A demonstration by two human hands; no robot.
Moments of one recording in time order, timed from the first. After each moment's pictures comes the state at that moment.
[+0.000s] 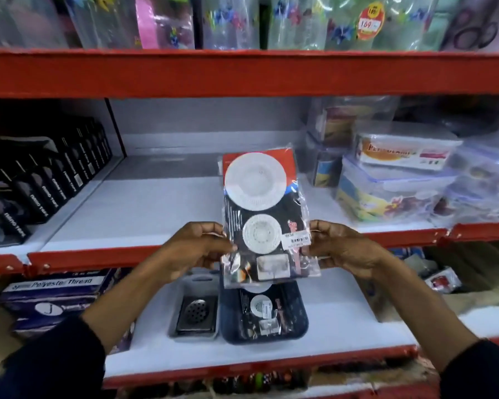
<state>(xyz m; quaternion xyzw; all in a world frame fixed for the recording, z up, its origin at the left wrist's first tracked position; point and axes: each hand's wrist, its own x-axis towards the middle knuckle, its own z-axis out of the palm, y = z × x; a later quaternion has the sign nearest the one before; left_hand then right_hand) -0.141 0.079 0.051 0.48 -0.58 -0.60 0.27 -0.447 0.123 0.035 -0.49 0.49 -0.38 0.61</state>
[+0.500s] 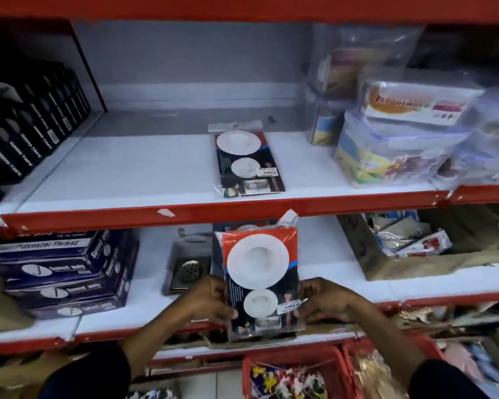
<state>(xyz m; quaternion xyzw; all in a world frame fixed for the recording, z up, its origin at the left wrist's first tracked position) -0.154 0.139 -0.110 0.52 -0.60 -0.60 0.09 -0.454 0.176 -0.137 -0.42 0.60 -0.16 0.66</state>
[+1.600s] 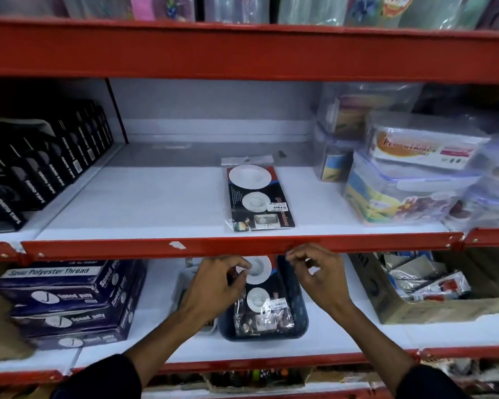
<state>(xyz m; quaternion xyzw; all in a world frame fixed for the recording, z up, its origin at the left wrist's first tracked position) -0.174 0.105 -0.038 0.49 -0.79 -0.21 0.31 -0.406 0.127 -0.043 -0.68 0.53 -0.50 0.11</state>
